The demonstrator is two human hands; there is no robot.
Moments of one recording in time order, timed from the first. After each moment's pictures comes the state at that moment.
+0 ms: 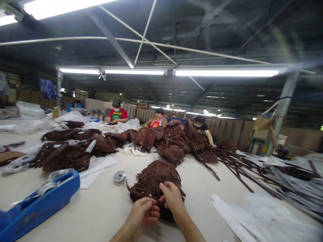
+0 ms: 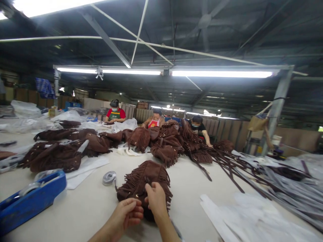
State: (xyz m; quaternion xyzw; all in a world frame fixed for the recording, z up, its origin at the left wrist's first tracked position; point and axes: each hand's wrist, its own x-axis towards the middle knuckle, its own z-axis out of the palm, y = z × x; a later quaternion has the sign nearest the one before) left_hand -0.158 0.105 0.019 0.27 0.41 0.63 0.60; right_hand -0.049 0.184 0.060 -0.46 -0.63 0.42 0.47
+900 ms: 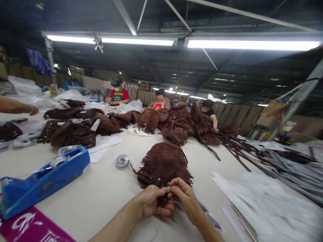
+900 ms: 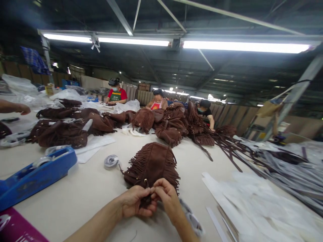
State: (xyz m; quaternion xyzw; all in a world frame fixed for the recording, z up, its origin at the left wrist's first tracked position) left_hand -0.156 0.090 0.013 0.25 0.38 0.44 0.77; right_hand -0.004 0.132 0.026 -0.32 -0.69 0.54 0.36
